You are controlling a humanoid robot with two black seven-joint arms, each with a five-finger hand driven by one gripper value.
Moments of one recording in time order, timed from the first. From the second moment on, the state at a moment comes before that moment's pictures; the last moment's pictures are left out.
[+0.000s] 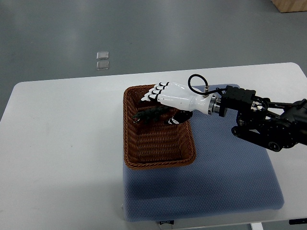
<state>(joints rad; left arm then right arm) 0.04 0.00 -0.11 -0.16 0.04 0.00 0.00 0.97 -0.34 0.18 1.02 -1.73 -0.24 0.43</state>
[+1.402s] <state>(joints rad) 0.04 0.00 -0.11 -0.16 0.04 0.00 0.00 0.77 -0.33 0.94 0.53 -0.66 0.14 0.28</state>
